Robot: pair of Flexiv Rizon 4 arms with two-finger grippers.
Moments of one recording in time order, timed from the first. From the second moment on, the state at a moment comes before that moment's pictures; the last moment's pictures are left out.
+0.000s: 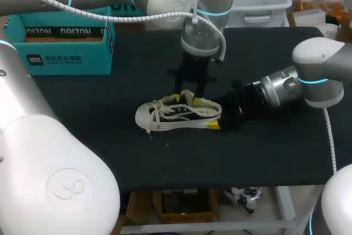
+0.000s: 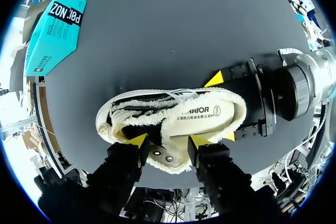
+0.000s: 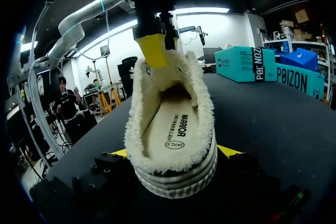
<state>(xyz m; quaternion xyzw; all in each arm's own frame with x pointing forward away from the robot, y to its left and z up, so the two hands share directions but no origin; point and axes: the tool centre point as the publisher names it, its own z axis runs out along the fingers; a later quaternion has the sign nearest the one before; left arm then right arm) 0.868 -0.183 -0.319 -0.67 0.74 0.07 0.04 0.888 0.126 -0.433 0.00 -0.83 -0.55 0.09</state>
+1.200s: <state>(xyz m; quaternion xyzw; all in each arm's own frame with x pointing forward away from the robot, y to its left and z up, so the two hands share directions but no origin) 0.857 -0.127 -0.300 -0.68 0.73 0.00 0.01 0.888 0.126 -0.433 0.00 -0.83 -0.55 0.09</state>
